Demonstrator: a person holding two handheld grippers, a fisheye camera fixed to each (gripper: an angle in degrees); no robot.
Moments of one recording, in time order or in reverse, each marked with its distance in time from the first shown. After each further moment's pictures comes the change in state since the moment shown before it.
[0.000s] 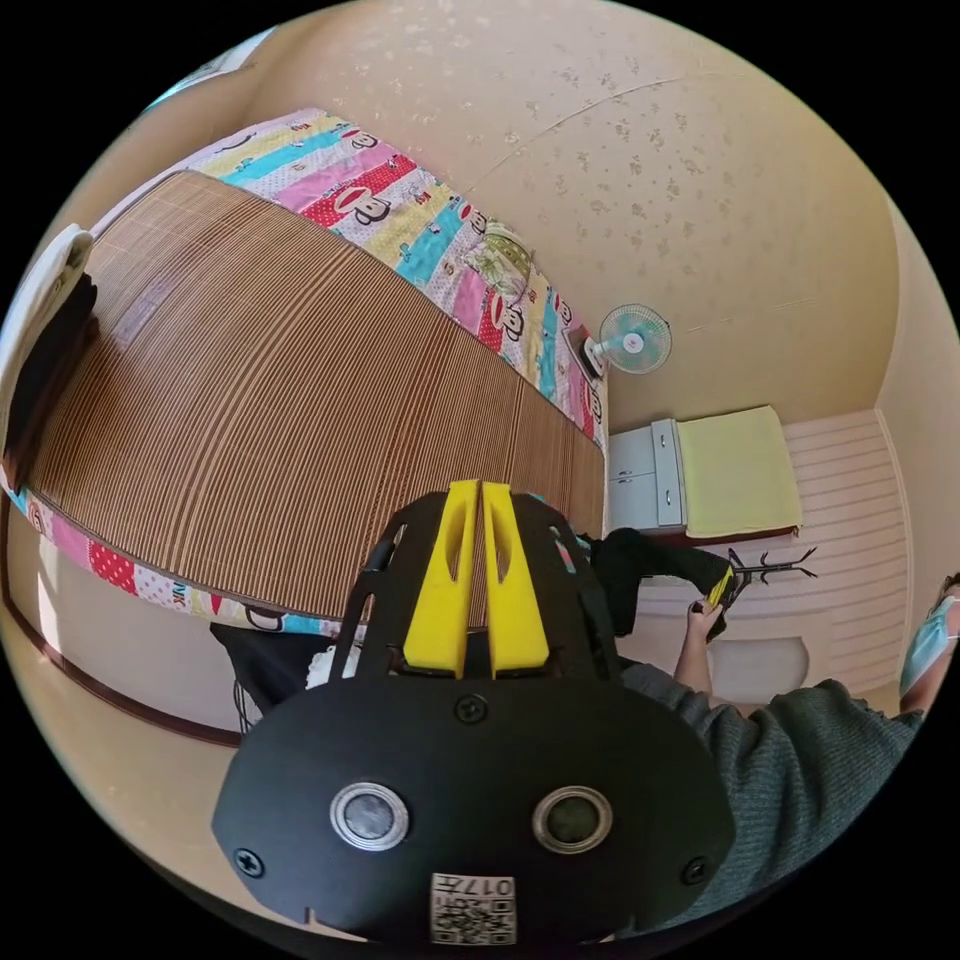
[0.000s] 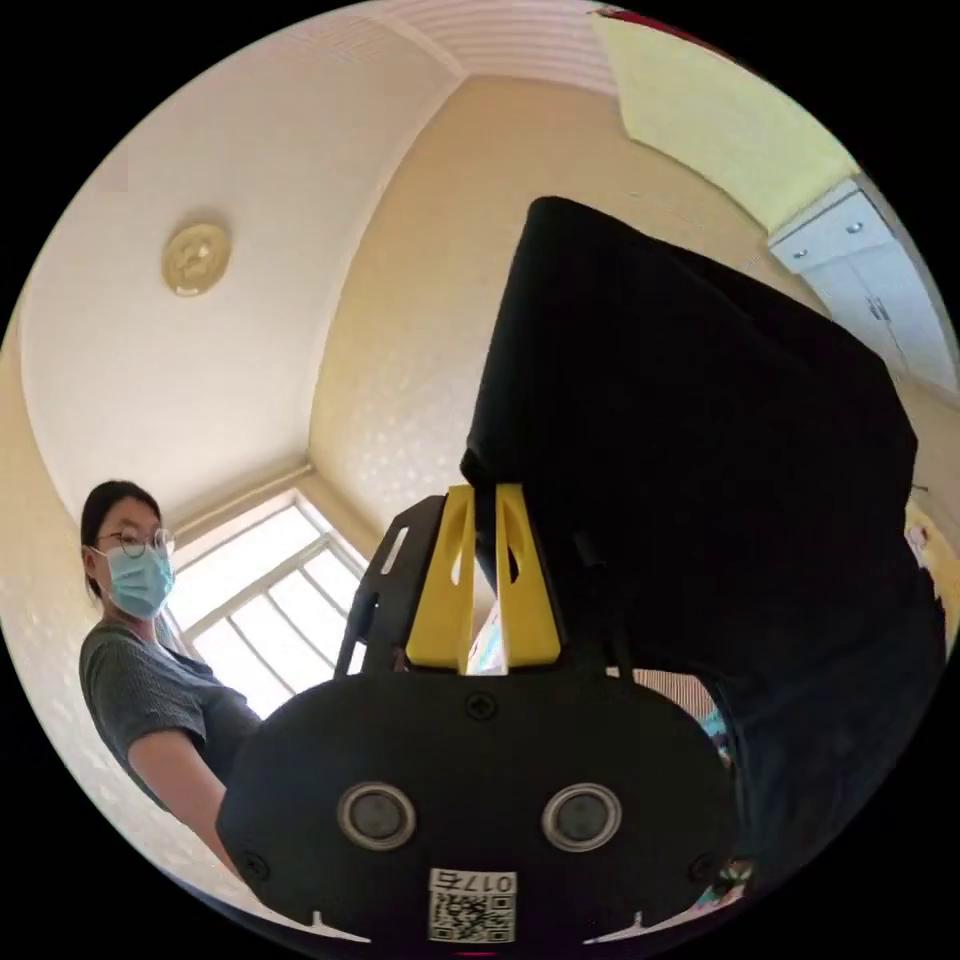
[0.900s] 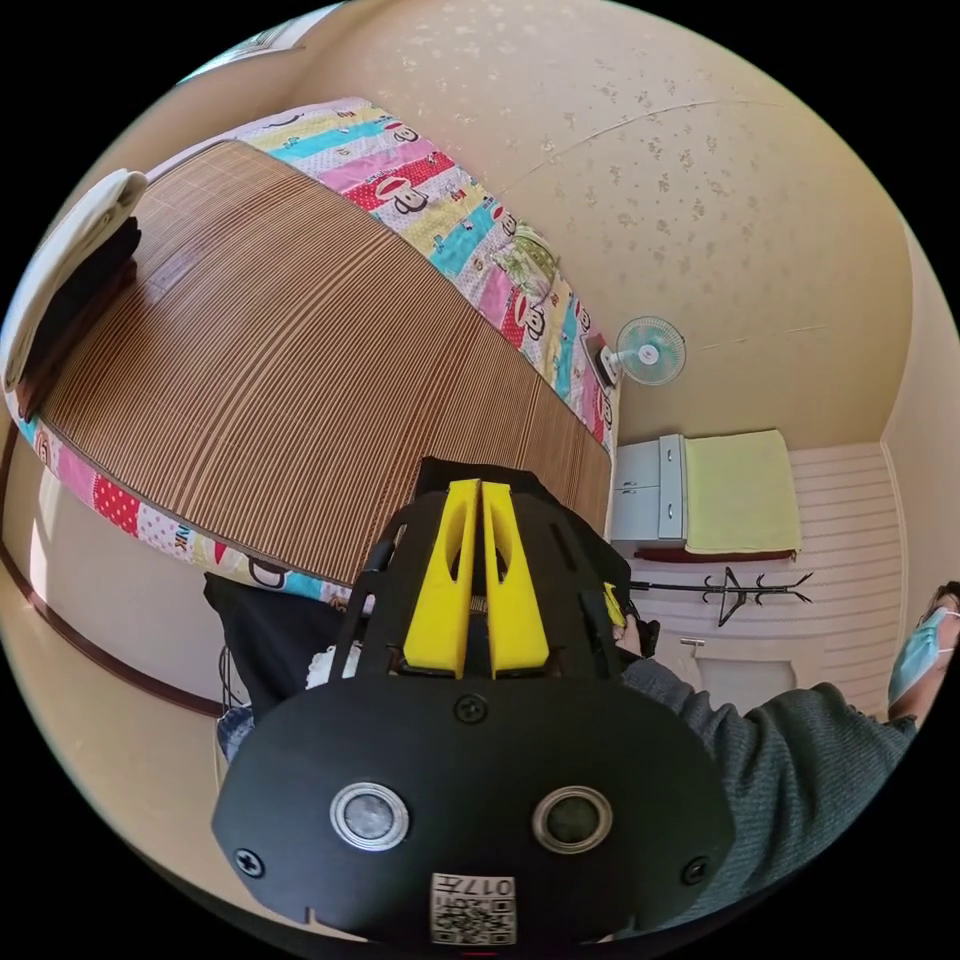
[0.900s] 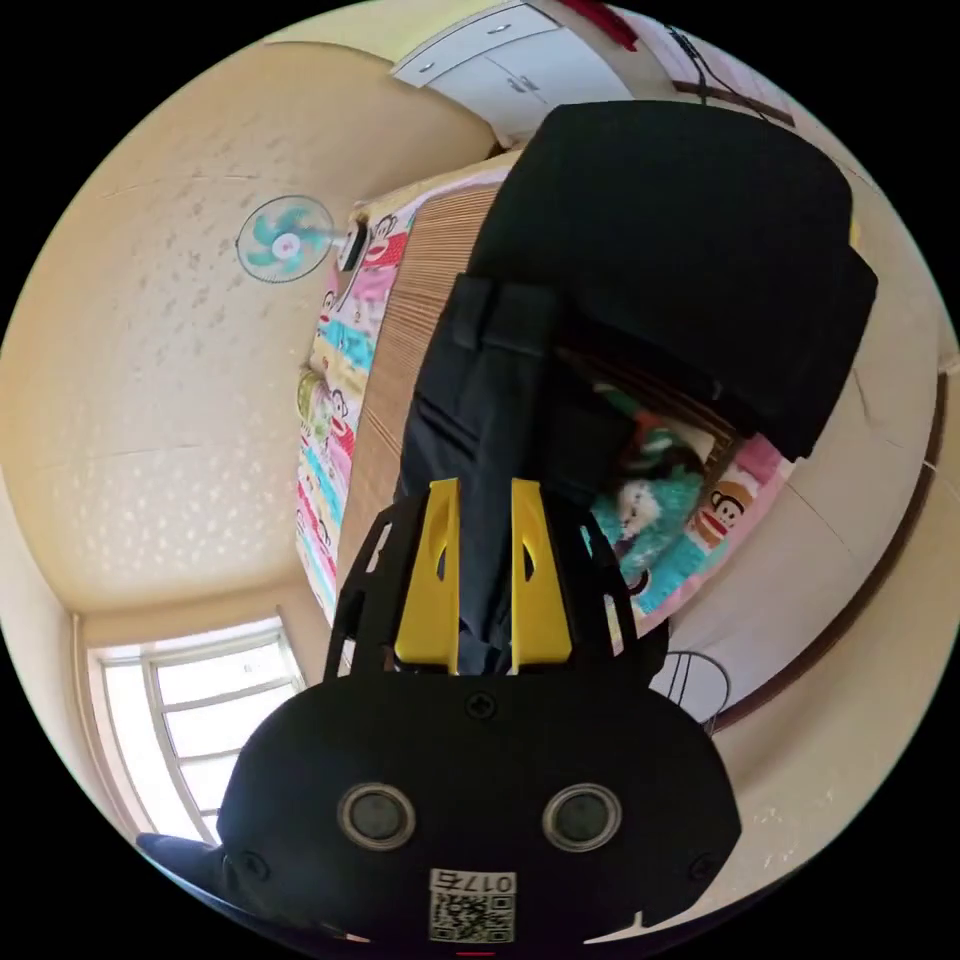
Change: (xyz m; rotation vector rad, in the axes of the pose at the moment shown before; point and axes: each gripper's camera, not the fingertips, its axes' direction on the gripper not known) left arm -0.017 0.049 0.068 0.005 0.003 -0.088; right arm 0.101 0.290 0.118 -0.180 0.783 0.922
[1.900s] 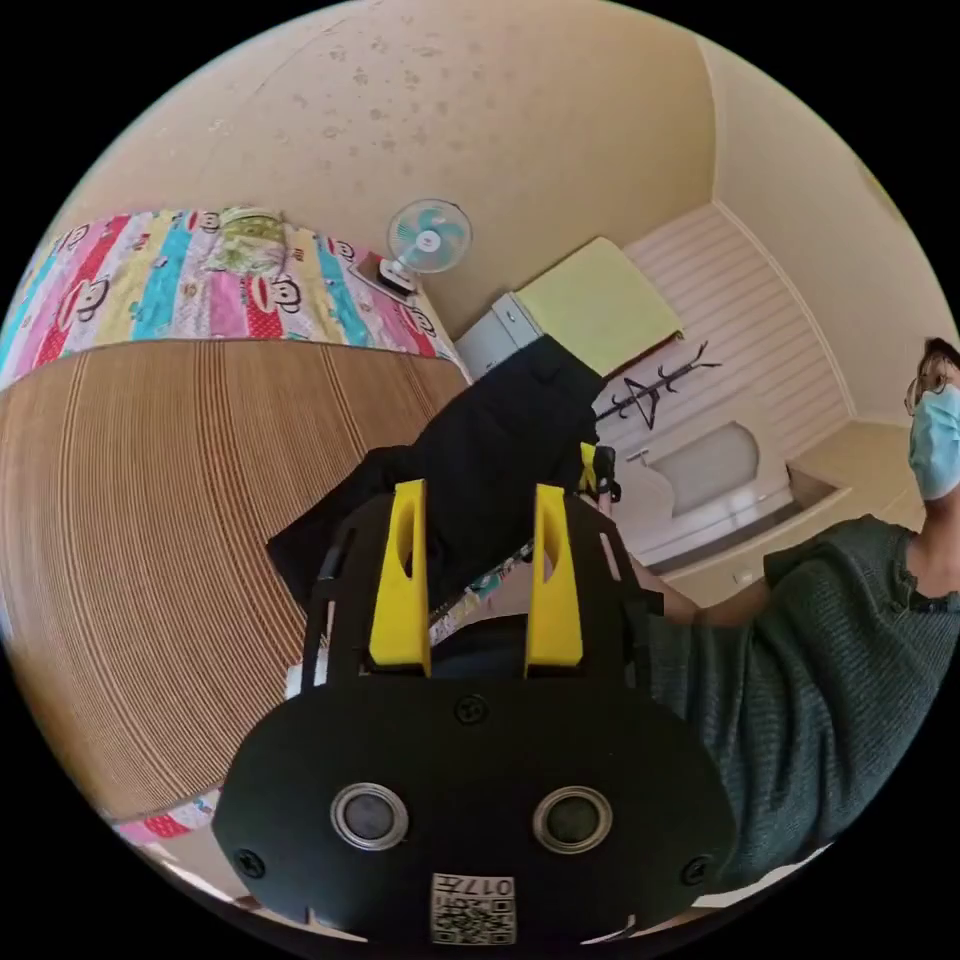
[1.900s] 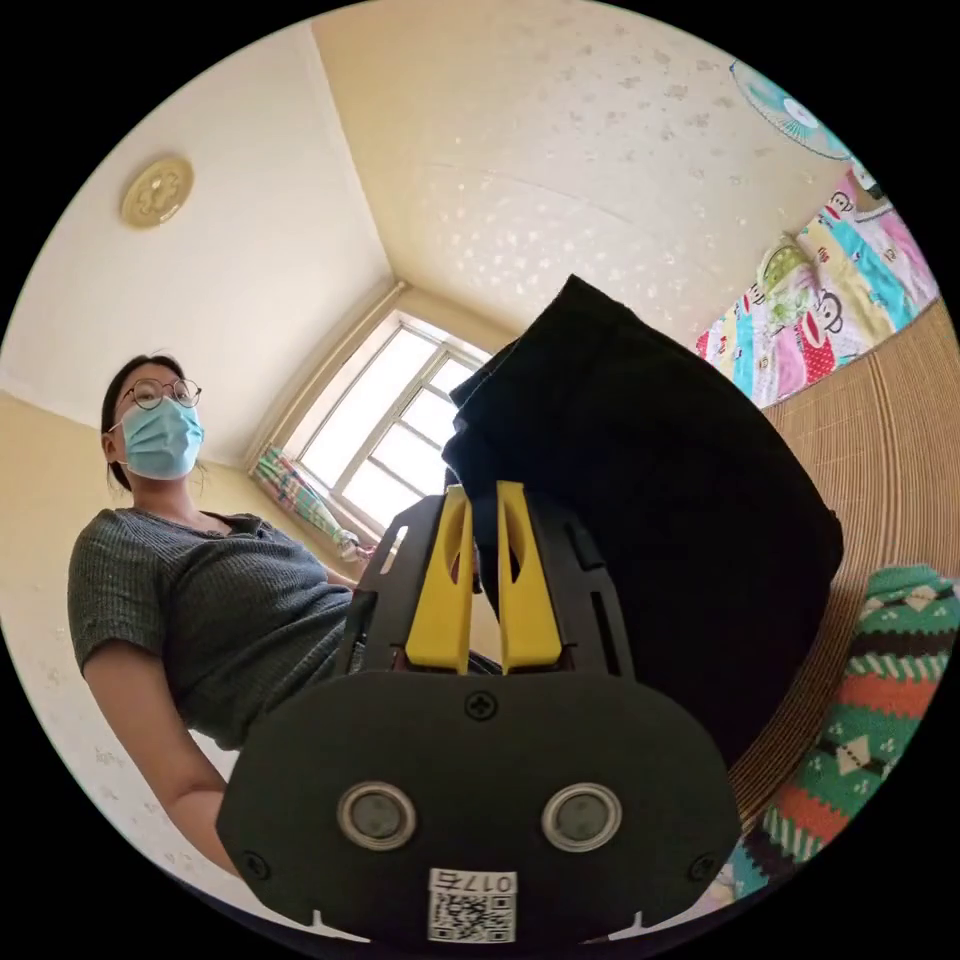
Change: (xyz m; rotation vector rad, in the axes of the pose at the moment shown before) left arm 0.135 0.064 0.076 -0.352 0.350 0.747; right arm -0.093 0.238 0.064 -0.666 -0.990 -0.979
